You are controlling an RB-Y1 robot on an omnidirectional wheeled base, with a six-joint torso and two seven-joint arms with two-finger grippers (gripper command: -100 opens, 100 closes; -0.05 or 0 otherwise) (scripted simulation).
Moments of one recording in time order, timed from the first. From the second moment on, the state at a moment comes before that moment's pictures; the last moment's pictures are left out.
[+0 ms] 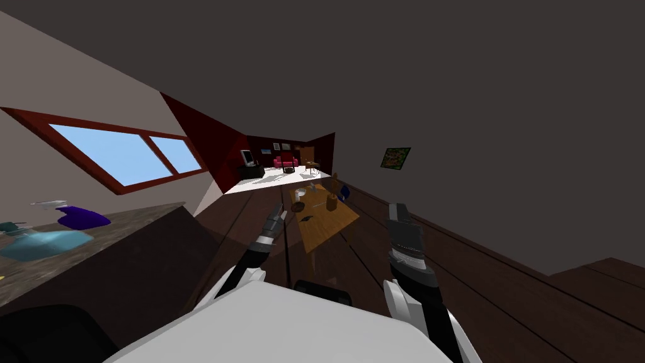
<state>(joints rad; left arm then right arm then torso) 0.56 0.20 -0.04 -2.08 0.07 -0.42 -0.01 0.48 0.00 0.00 -2.24 0.11 -0.63 0.07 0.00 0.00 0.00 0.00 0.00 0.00</state>
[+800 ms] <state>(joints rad) 0.57 0.41 -0.06 -1.88 0.20 -0.36 0.05 0.48 0.00 0.00 -2.24 0.11 -0.63 0.07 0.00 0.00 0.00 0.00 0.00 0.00</state>
